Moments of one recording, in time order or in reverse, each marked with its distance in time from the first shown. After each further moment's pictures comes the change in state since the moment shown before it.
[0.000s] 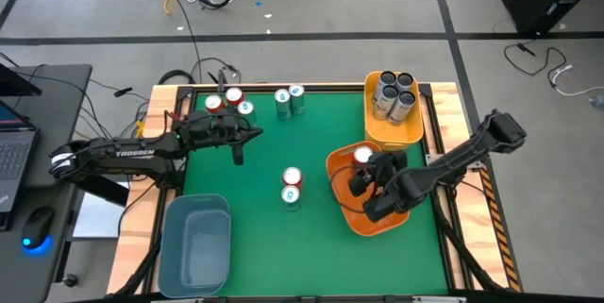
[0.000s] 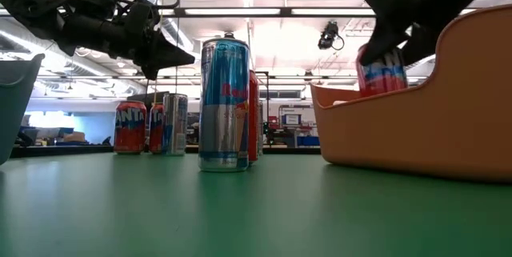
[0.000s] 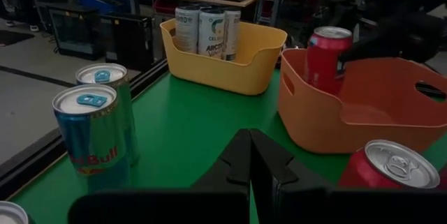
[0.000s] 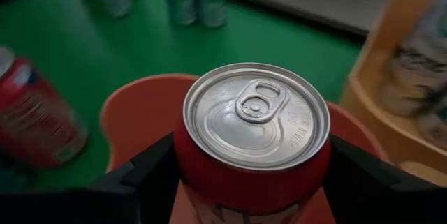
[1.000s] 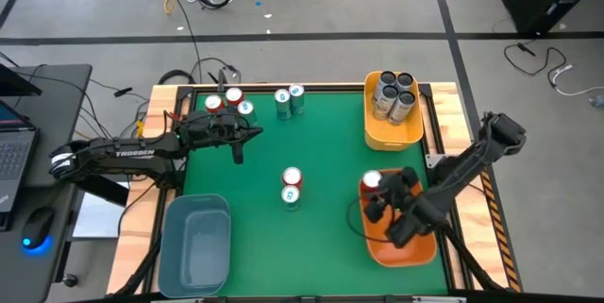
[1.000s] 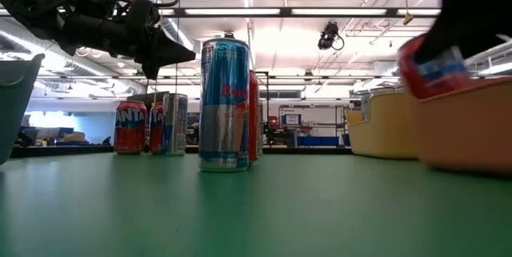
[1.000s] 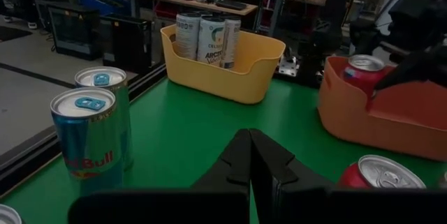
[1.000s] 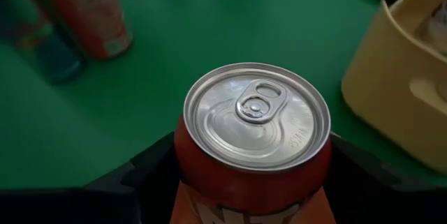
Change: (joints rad) left arm 0.000 0.000 0.000 0.029 0.000 -0.054; right arm 0.253 0.010 0.001 -0.115 -0.127 0.100
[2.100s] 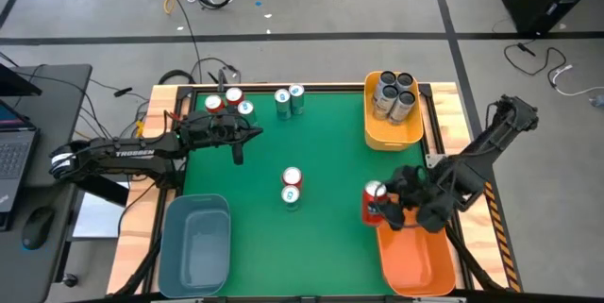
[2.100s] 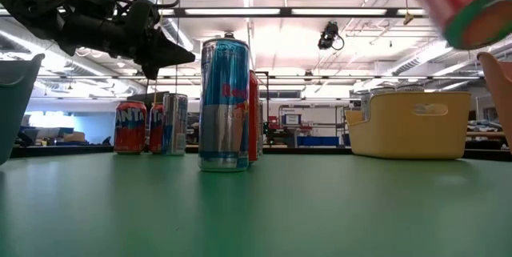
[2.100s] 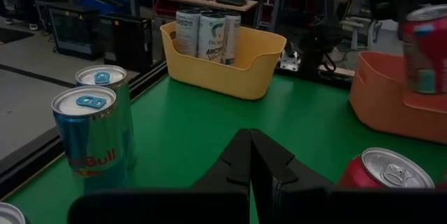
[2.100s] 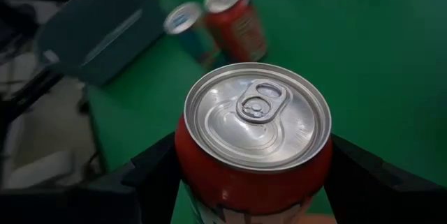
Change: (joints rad) left arm 0.000 0.000 0.000 -0.013 0.000 0.026; right arm 0.035 -0.350 0.019 0.299 -0.184 -0.294
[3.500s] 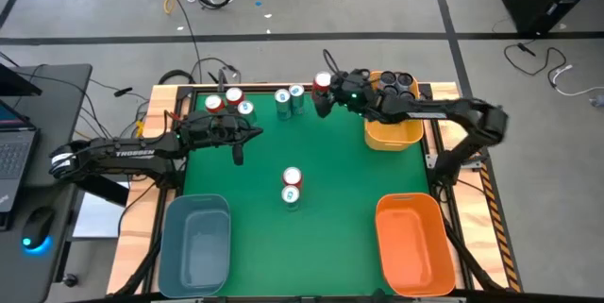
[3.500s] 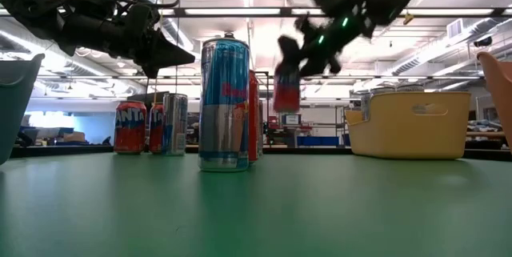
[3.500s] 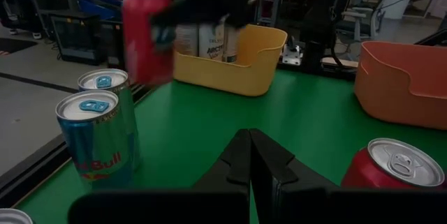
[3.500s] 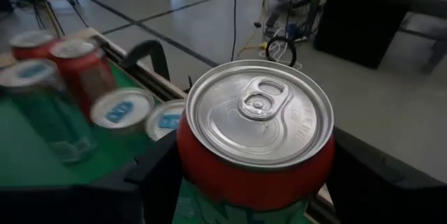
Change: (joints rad) left arm 0.001 0.000 0.000 -0.009 0.000 0.057; right arm -1.198 0.450 -0.002 1.033 -0.316 -1.173
